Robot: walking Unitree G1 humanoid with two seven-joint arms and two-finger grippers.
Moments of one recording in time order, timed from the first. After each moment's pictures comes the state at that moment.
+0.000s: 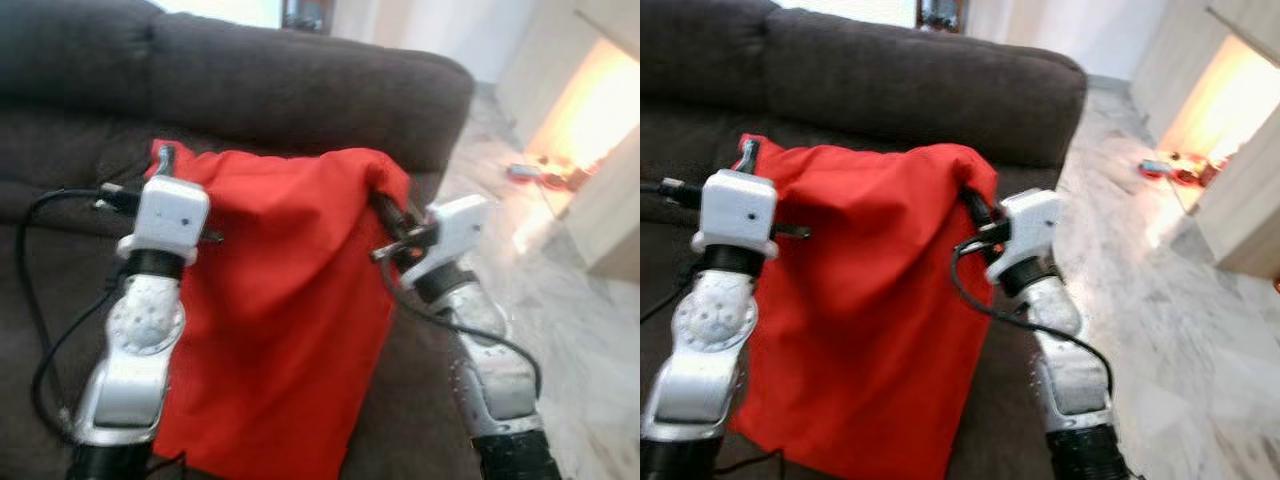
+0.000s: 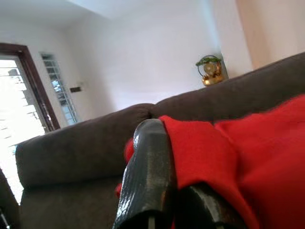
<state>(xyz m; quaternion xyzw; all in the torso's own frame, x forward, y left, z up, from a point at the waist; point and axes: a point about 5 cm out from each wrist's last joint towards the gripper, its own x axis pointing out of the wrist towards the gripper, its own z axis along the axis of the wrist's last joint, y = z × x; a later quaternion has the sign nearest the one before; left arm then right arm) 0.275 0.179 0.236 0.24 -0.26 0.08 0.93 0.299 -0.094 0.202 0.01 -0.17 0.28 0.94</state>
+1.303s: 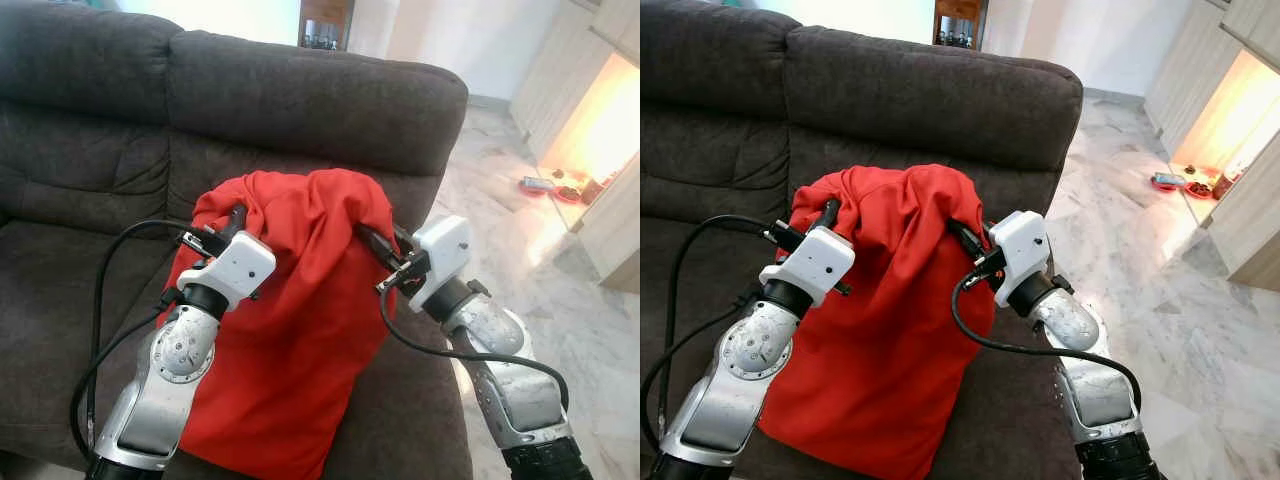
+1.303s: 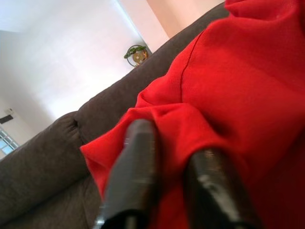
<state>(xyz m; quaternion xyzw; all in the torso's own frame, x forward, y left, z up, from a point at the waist) 0.274 0.129 0.194 0.33 -0.18 -0.10 0.92 0.293 -0.118 0.177 -0.06 -0.11 0.31 0.94</state>
